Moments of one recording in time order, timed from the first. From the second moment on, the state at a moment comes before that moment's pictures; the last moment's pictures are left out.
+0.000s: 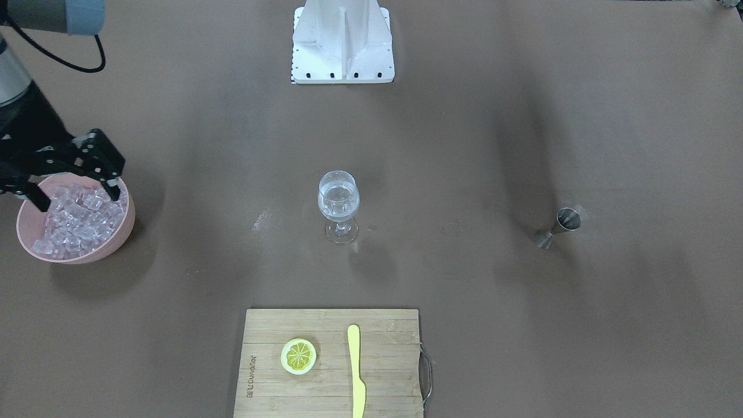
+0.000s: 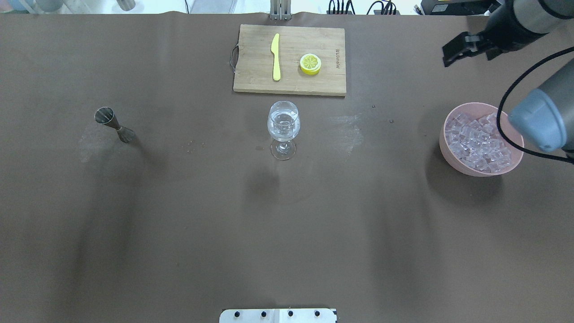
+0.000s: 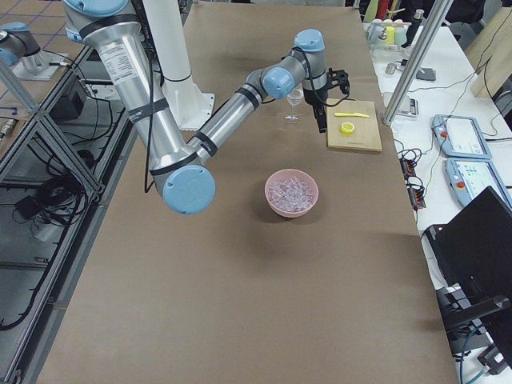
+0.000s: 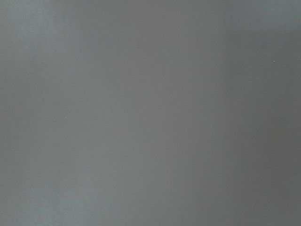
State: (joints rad) left arm -1.61 -1.51 -1.66 -1.58 -2.32 0.07; right arm 1.13 -1.21 1.95 -1.66 2.08 0.52
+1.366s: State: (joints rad) left arm -1.61 -1.48 -1.66 -1.60 -2.32 0.08; right arm 1.58 -1.68 1.78 -1.65 2.12 -0.08
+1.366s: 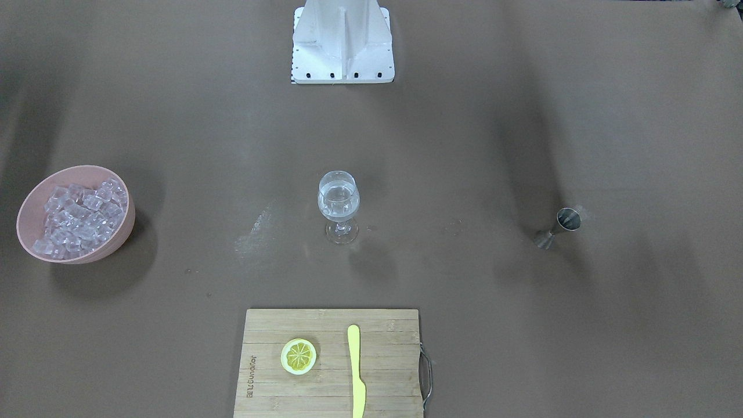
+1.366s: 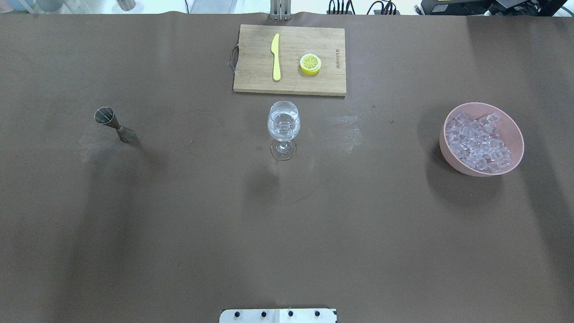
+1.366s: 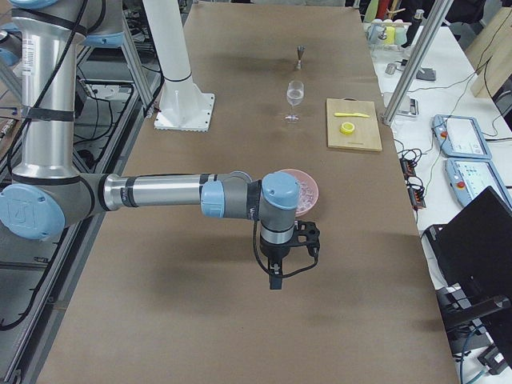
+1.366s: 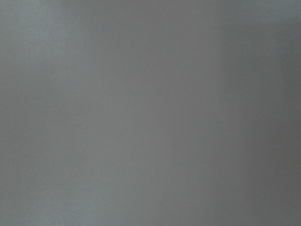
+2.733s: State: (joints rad) left arm -1.61 -1.49 -1.66 -1.60 -2.32 0.07; right arm 1.58 -1.68 1.76 -1.65 2.22 -0.08
